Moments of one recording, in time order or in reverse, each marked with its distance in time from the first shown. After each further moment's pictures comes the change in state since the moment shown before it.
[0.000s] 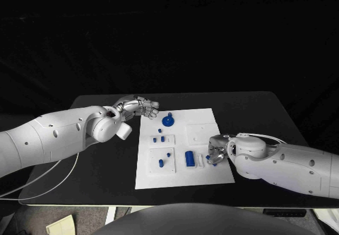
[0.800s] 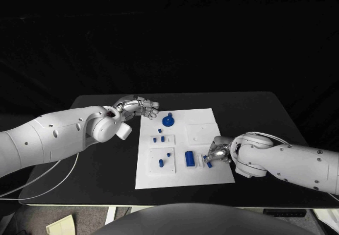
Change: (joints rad) left arm 0.000 -0.001 0.000 0.000 -0.003 0.001 -0.001; left_hand 0.000 0.000 0.000 0.000 0.000 0.000 0.000 0.000 0.000 0.000 0.000 0.000 0.000 0.000 0.000 0.000 0.002 -0.004 0.000 0.000 0.000 0.001; right arm 0.023 -0.017 0.005 0.017 0.407 -0.067 -0.023; right_hand -0.012 -0.013 0.013 0.021 0.004 0.006 -0.002 -0.001 -0.432 0.012 -0.005 0.007 0.002 0.008 -0.004 0.000 -0.002 0.000 0.013 -0.005 0.000 -0.005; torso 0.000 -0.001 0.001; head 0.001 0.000
